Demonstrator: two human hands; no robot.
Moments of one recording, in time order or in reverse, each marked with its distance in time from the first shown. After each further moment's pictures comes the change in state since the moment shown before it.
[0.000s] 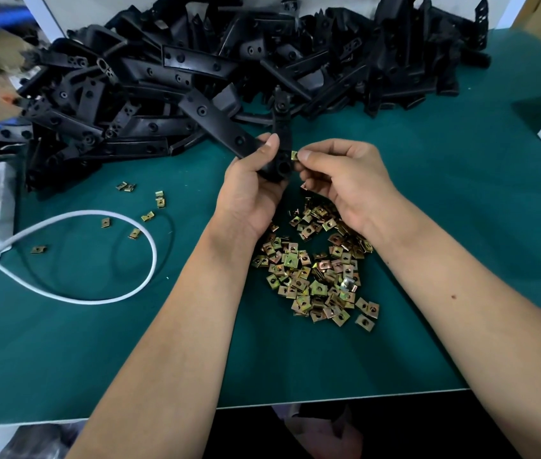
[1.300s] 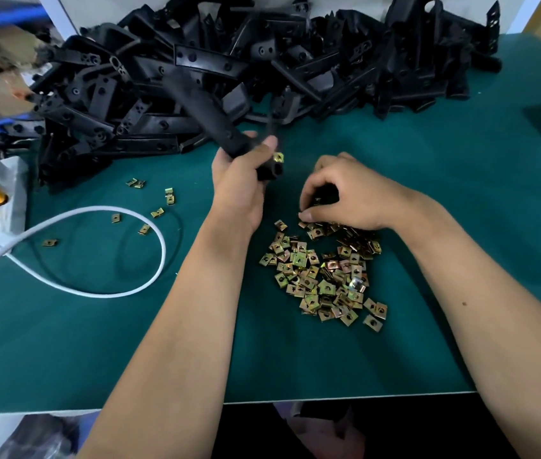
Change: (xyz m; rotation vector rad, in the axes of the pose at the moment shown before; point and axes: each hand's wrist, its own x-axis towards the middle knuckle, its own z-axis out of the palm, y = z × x) left_hand 0.005 0.014 -0.013 0.132 0.180 0.151; right_hand 0.006 -0.007 -0.019 -1.247 -0.483 -0.288
